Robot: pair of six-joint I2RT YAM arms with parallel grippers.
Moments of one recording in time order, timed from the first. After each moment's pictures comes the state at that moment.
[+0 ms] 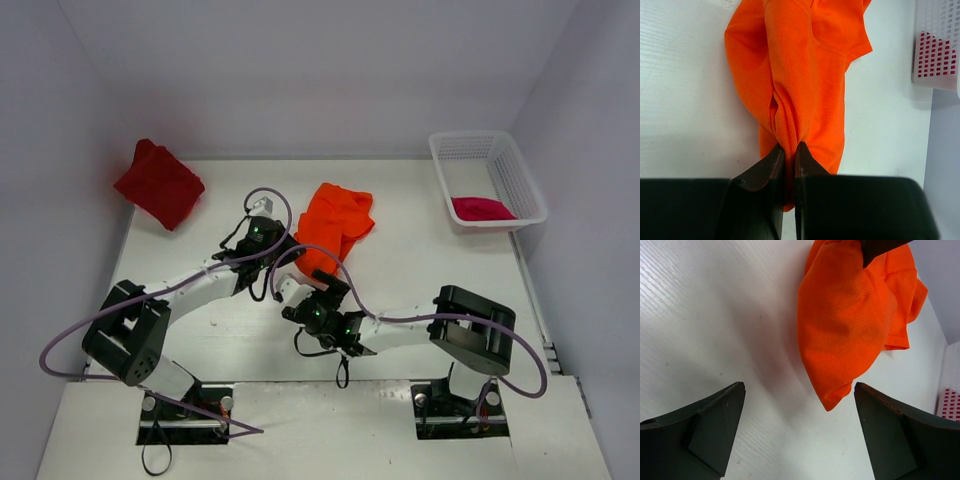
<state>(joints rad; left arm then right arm) -0.57 1.50 0.85 0.08 -0.03 -0.91 1.21 1.68 0.71 0.33 0.77 -0.26</state>
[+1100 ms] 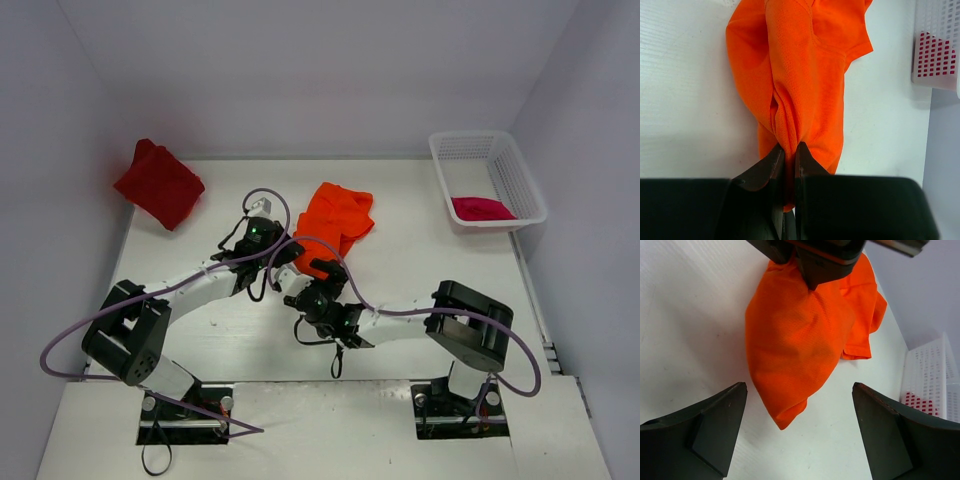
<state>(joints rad) -0.56 1.50 0.84 0.10 -0.01 -0.91 1.16 1.71 0.74 0.43 0.83 -0.44</state>
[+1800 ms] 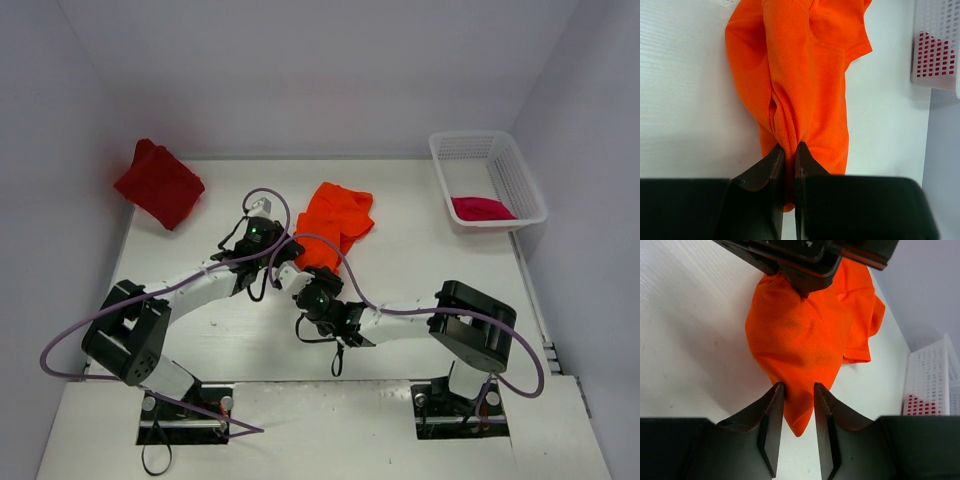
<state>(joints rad) -0.56 1.50 0.84 0.10 -0.01 -0.91 1.14 1.70 0.74 0.44 0.82 -0.44</state>
